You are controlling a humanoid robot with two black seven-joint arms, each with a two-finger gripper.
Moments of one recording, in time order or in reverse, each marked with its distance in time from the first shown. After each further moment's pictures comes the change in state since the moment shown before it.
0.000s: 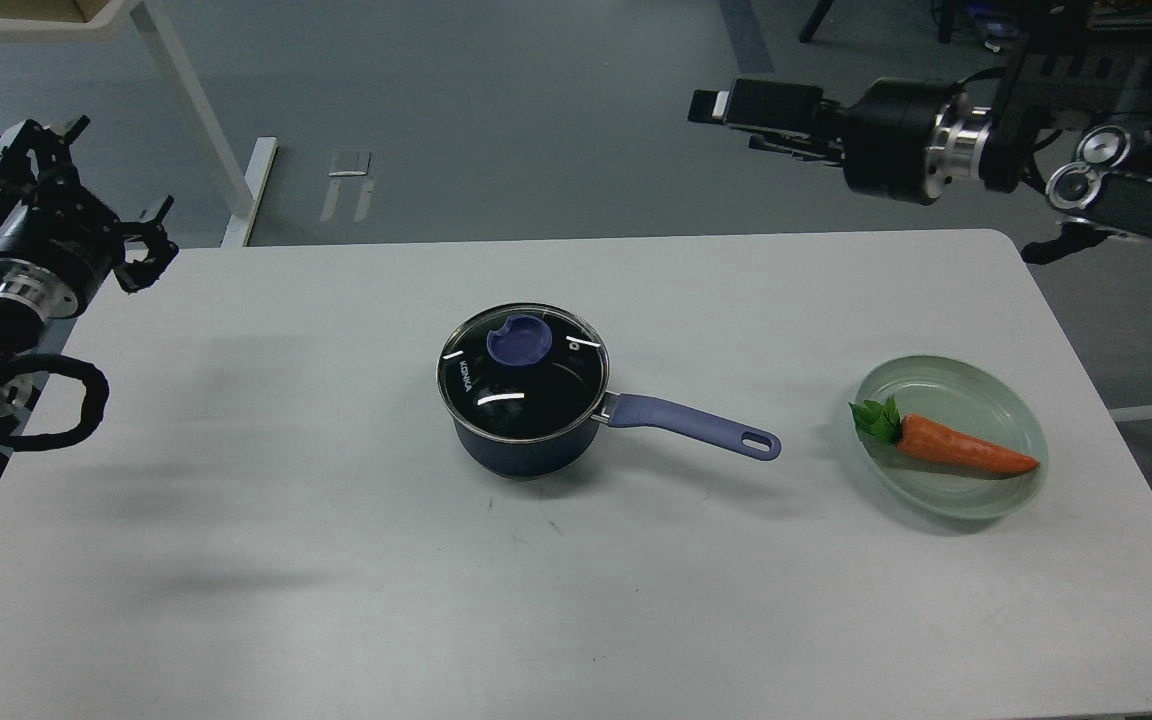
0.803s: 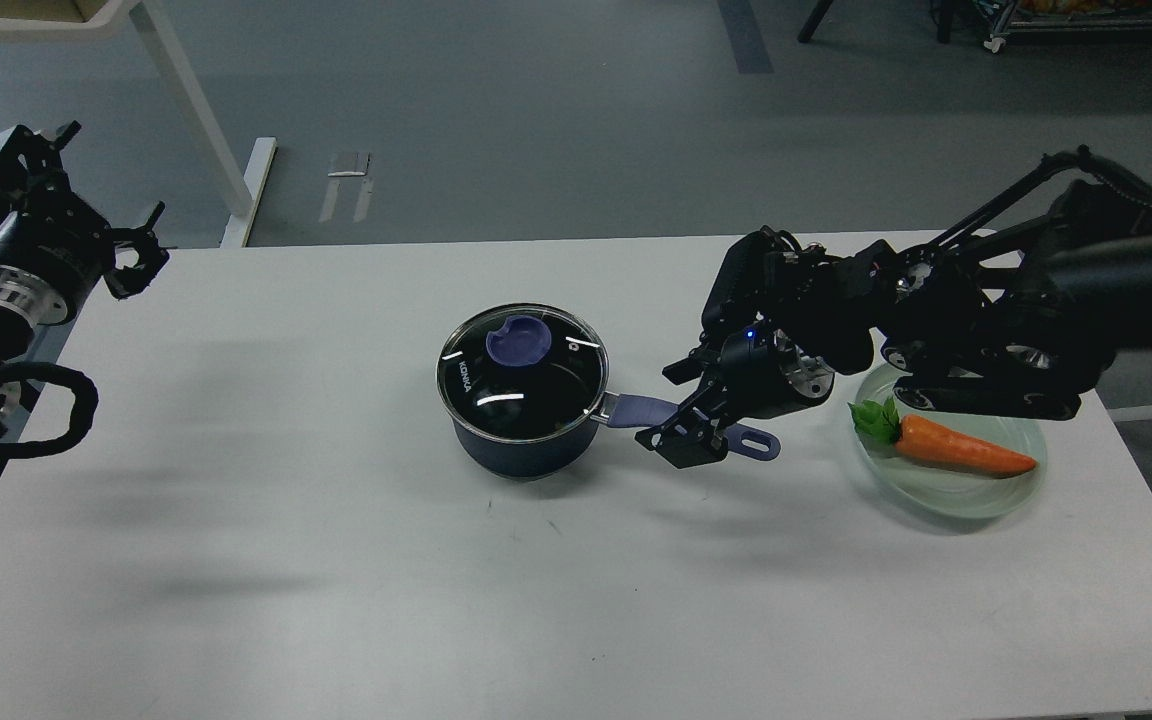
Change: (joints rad) left arm 0.013 0.012 0.002 0.000 0.004 -0.015 -0.003; right arm -0.003 0.357 -0.438 -0.023 -0.570 -0.166 0.023
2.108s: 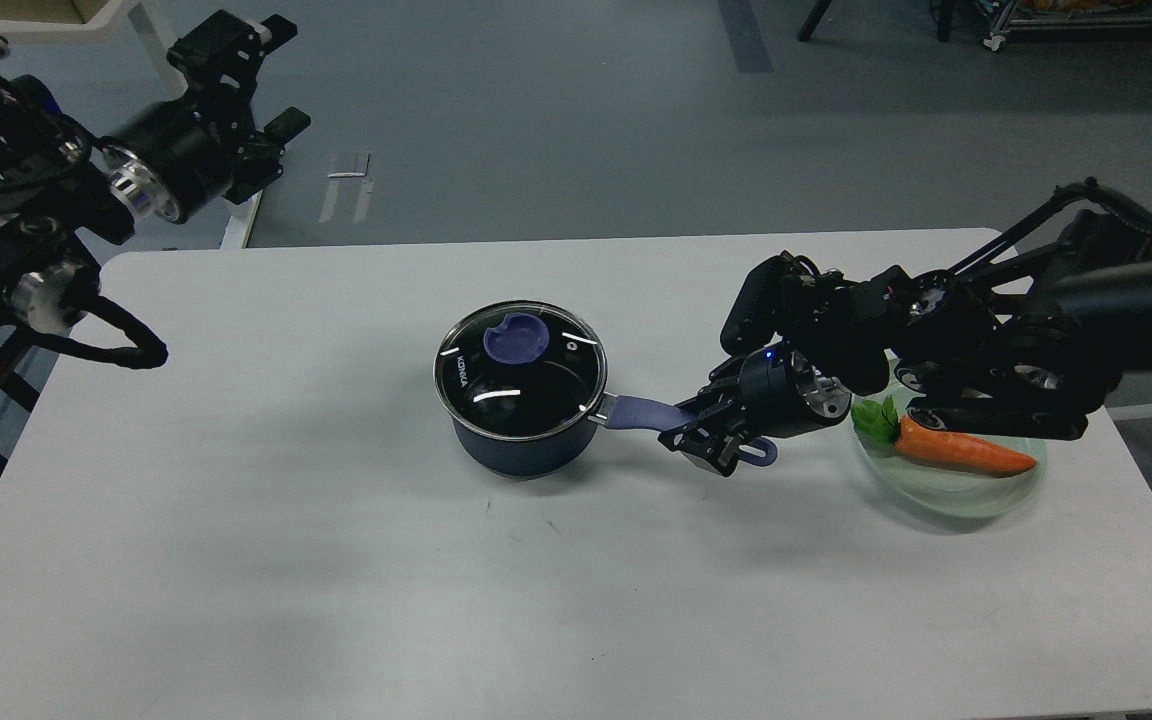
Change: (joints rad) left arm -0.223 -0.069 -0.002 -0.182 0.876 0.035 -0.006; right arm -0.036 -0.017 -0.002 -0.004 0.015 0.003 -0.002
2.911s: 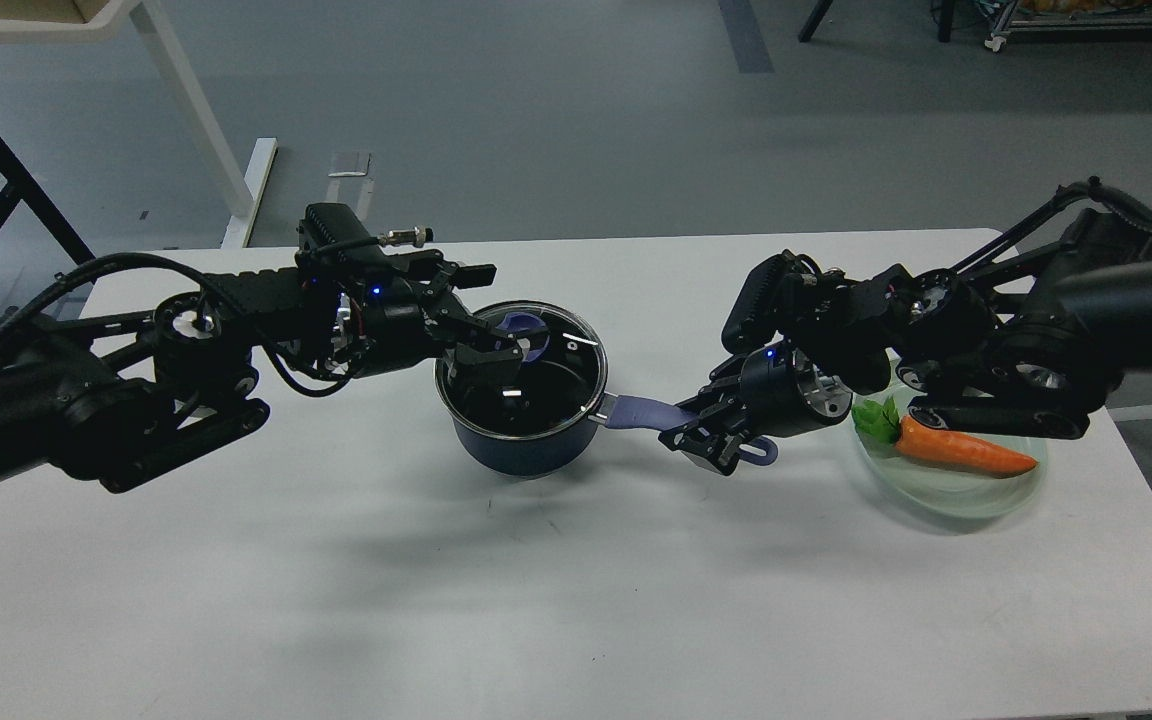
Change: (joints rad) left arm -0.083 -0.121 0.460 -0.170 1.164 0.379 -0.024; right arm 0.001 -0.003 0.002 0.000 0.000 0.002 0.003
